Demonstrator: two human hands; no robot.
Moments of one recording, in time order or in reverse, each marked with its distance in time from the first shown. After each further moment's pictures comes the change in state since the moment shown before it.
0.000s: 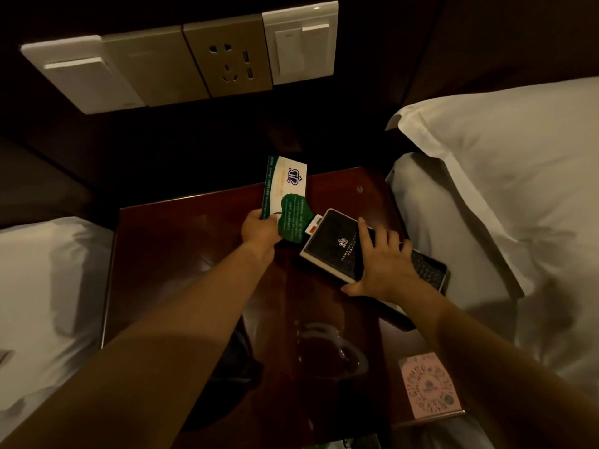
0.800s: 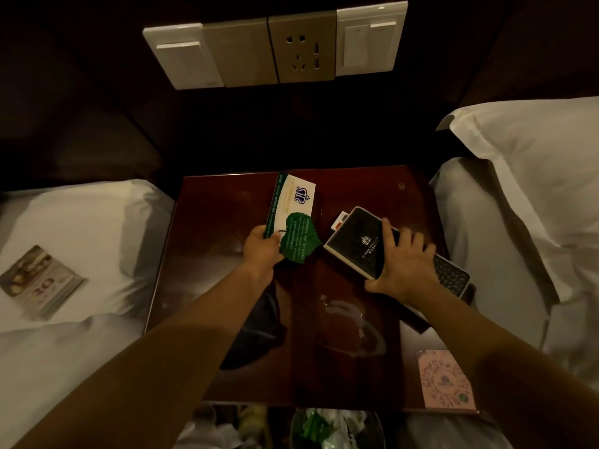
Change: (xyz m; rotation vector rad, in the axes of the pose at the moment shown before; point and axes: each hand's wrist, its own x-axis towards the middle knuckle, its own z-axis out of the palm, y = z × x) left_hand -0.057 -0.031 -0.076 -0.019 0.106 -0.021; right_hand -0.013 -0.015 0.012 -0.080 0.107 -0.064
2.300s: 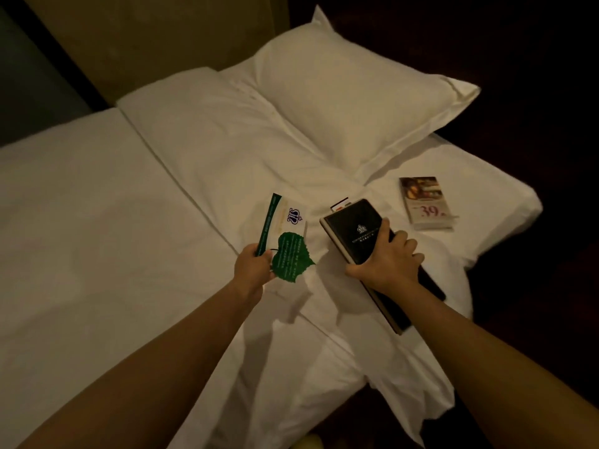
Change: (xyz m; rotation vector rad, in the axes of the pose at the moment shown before) left_hand -0.208 -0.193 -0.602 -0.571 0.786 -0.052; right_hand -0.233 -0.604 0.025 0.009 -0.054 -0.742
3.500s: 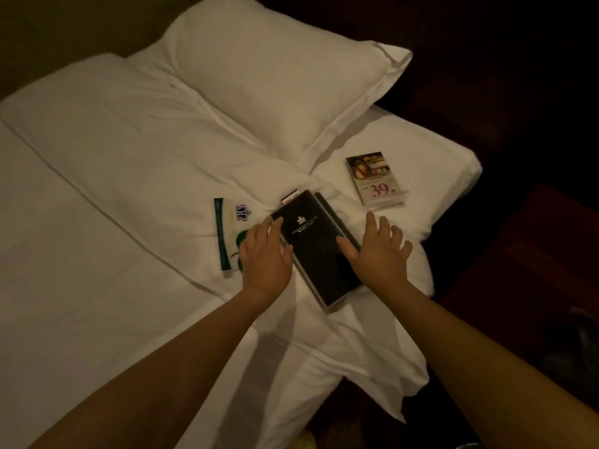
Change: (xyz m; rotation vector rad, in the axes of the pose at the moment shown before) left_hand 0.022 -0.019 0.097 1.070 -0.062 0.751; right_hand 0.023 0.058 0.016 0.111 0.100 0.157
